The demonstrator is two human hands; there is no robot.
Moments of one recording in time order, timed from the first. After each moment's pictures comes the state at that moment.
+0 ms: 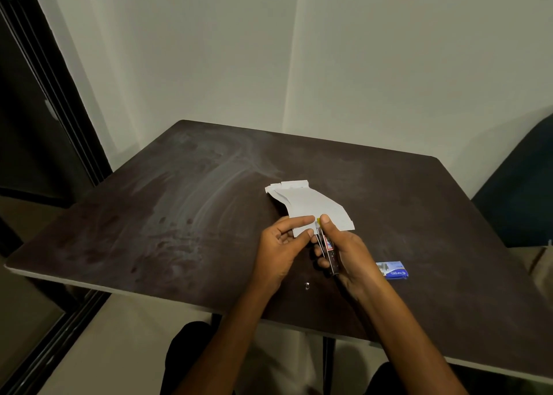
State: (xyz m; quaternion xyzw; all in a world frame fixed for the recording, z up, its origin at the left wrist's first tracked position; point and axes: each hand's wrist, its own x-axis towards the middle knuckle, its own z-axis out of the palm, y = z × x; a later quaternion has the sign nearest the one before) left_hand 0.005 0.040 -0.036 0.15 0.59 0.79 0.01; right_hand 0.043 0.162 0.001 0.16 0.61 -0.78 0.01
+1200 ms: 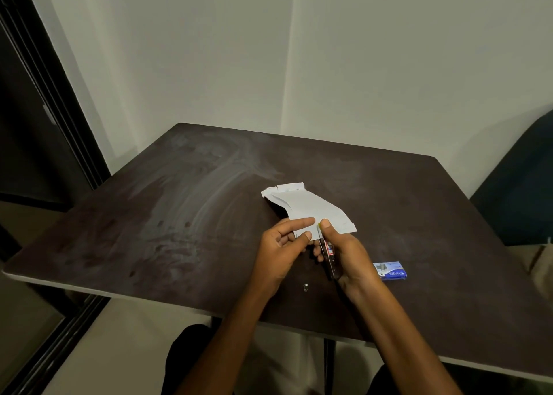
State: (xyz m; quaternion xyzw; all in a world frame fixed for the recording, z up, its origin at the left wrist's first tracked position) left_hand 0.008 0.040 -0.033 0.15 0.59 0.79 0.05; right_hand 0.036 0.166 -0.013 0.18 0.61 -0.77 -0.03
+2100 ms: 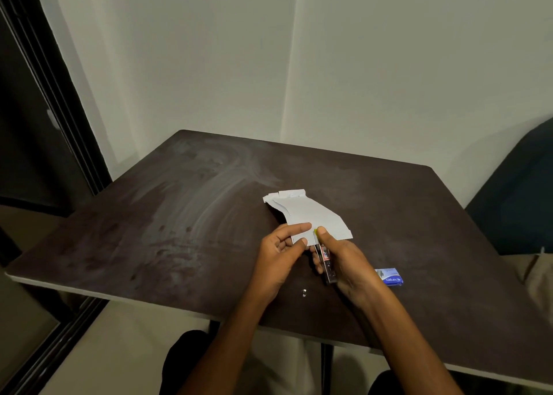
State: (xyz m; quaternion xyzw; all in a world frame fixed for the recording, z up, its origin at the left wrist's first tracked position) left_hand 0.007 0.040 -0.035 0.15 0.58 0.80 0.05; right_hand 0.038 0.171 -0.009 0.16 0.63 -0.76 0.03
